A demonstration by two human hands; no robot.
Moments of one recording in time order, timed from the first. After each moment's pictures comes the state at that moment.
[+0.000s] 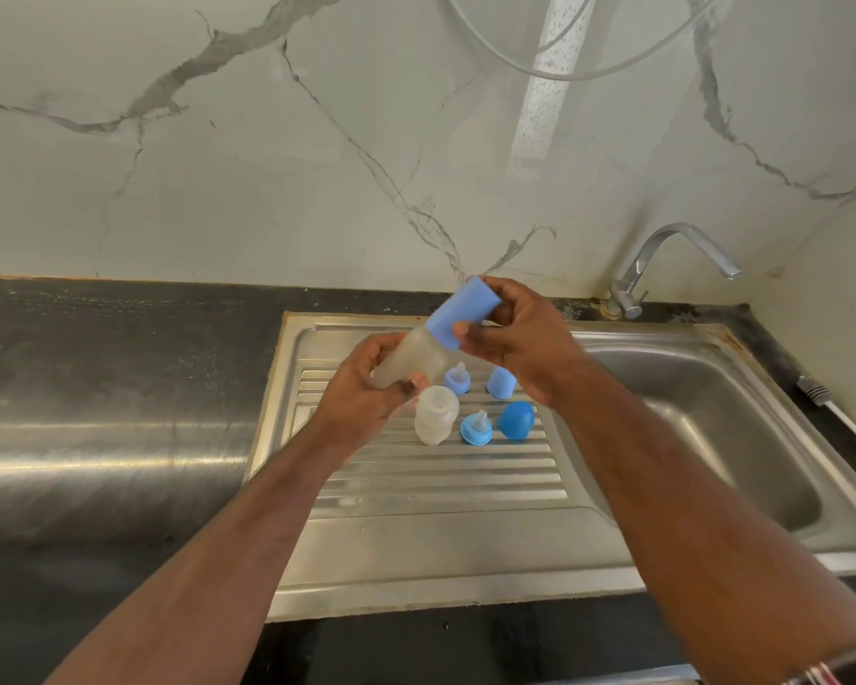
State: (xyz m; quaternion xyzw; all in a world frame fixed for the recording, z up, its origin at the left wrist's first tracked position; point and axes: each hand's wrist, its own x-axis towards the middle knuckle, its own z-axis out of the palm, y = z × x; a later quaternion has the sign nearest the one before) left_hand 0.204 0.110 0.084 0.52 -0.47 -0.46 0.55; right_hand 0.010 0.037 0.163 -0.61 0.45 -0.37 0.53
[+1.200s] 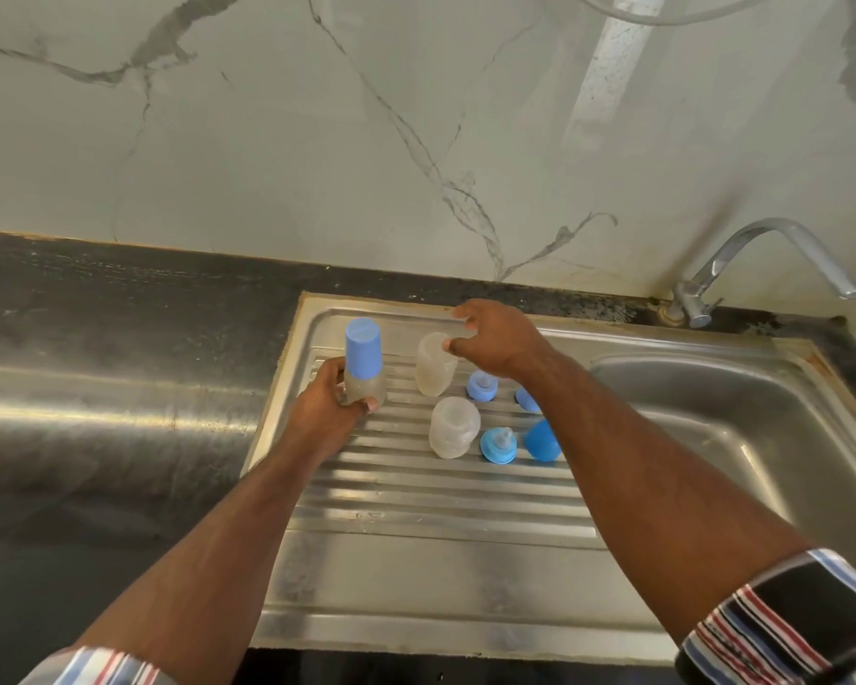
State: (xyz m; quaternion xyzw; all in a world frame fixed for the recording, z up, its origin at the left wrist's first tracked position) left_hand 0.265 0.067 -0.014 0.75 -0.43 -0.34 0.37; right_hand 0.059 -0.067 0.095 -0.82 0.52 -0.05 0.24
